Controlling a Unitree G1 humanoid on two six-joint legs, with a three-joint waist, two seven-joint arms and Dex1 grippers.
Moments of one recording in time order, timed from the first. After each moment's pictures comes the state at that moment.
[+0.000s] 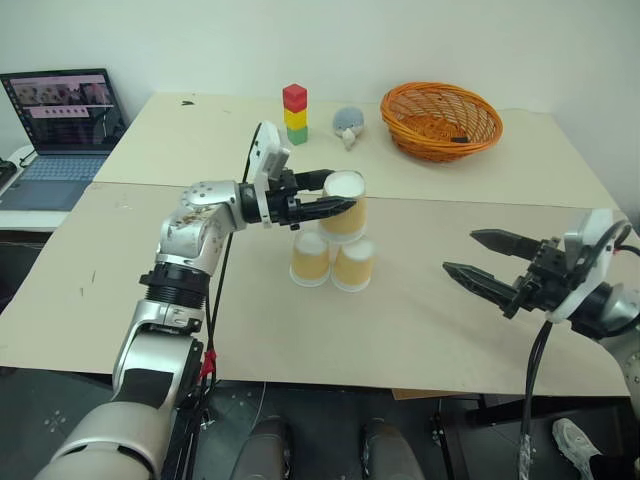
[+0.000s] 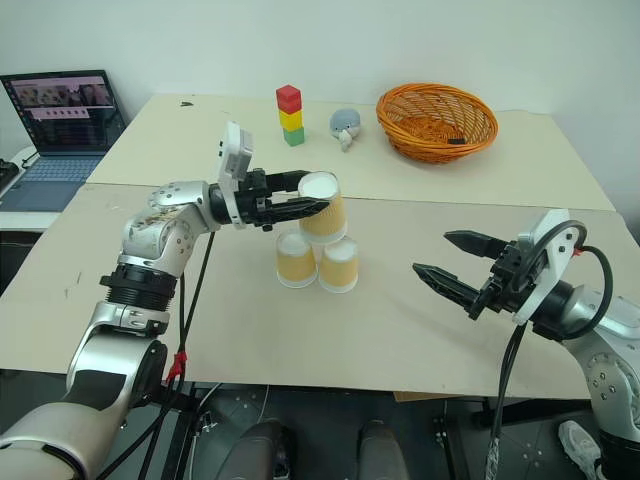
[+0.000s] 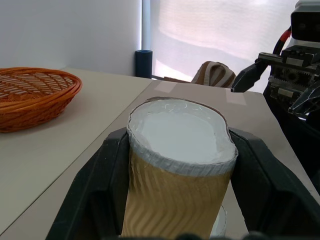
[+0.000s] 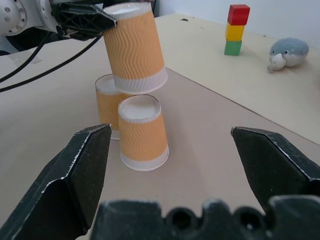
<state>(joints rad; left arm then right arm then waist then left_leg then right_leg) -0.93 0.37 -0.06 0.38 -0.44 0.37 -1.18 -0.10 -0.79 -0.41 -0.42 0.77 0.57 0.84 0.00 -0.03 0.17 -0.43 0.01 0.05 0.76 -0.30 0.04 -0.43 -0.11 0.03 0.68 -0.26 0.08</state>
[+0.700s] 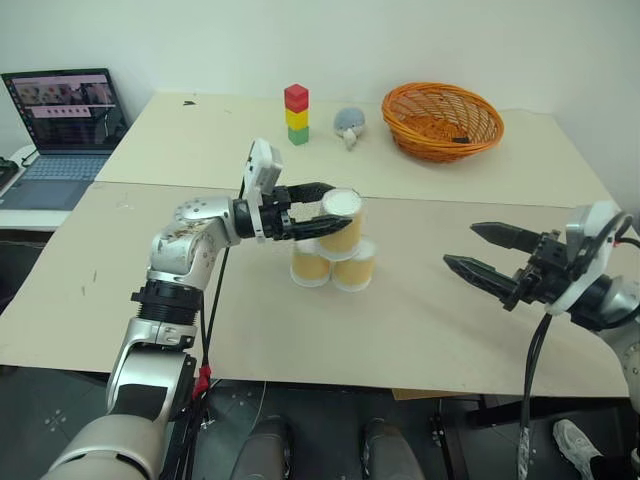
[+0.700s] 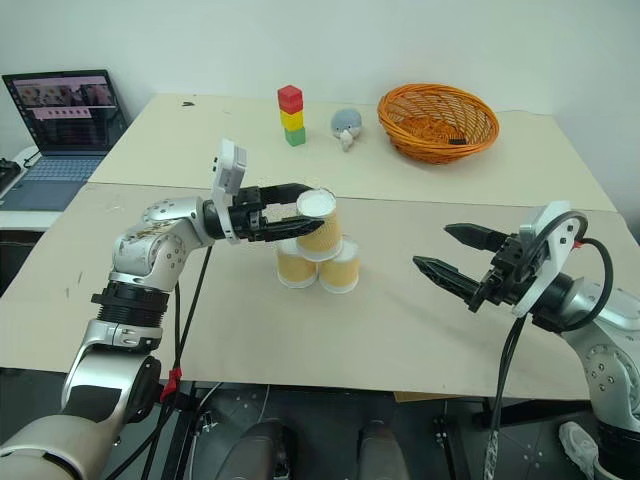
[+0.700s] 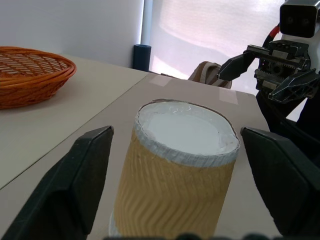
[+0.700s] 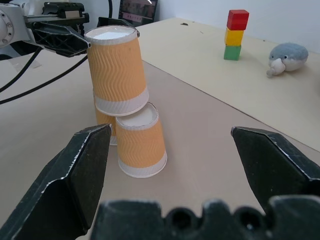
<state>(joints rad) -0.85 0.38 -0.04 0.27 -0.46 0.43 -1.13 -0.13 -0.79 -0.40 -0.39 0.77 0.57 0.85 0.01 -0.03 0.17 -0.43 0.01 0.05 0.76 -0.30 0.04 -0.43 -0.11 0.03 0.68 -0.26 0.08</state>
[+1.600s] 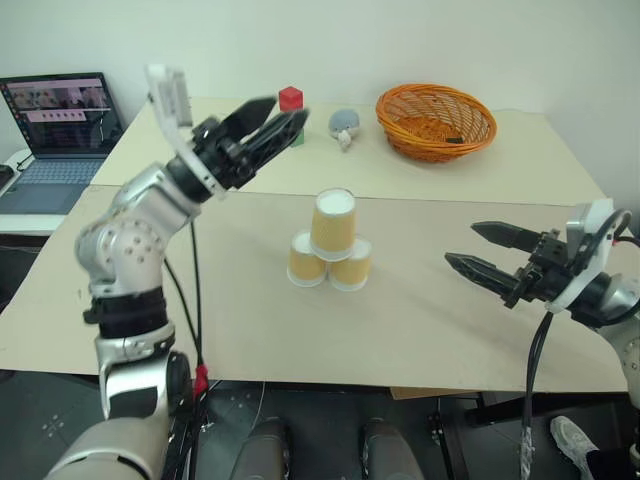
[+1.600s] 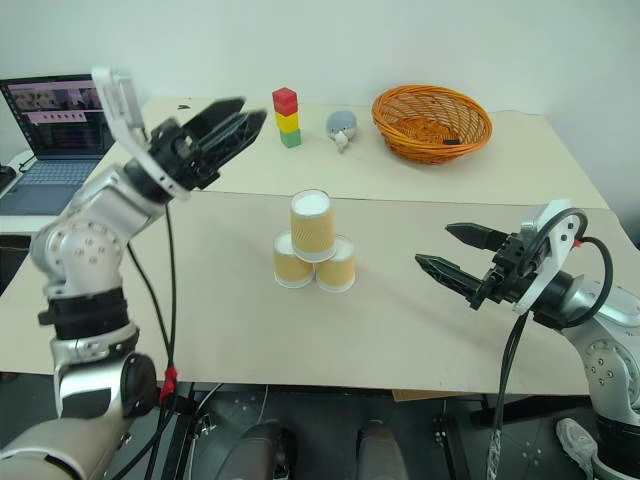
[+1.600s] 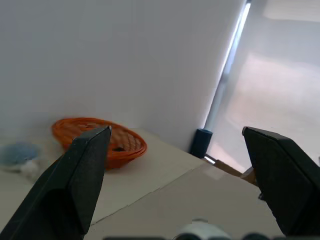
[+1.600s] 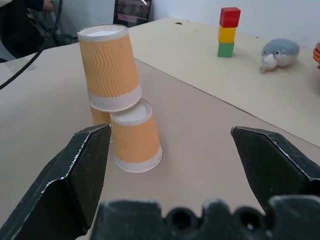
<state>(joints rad) -0.67 0.39 0.35 -0.14 -0.77 0.77 -0.55 -0.14 -0.79 -0.40 -0.33 0.75 0.57 0.85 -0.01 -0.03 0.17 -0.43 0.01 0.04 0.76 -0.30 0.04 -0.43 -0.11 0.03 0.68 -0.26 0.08</state>
